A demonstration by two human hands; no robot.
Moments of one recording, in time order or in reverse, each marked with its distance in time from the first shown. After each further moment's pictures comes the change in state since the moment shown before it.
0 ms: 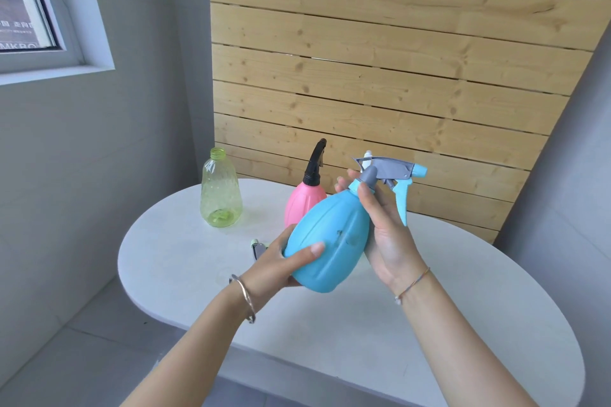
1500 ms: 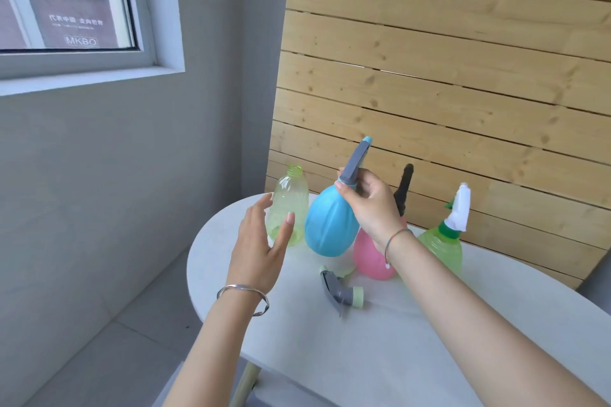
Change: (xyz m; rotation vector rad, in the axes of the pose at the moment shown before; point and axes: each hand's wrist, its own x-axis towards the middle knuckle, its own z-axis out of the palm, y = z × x) left_hand -0.001 0.007 -0.136 0.683 0.773 0.324; right_hand 0.117 0.071 0.093 -0.662 0.032 -0.078
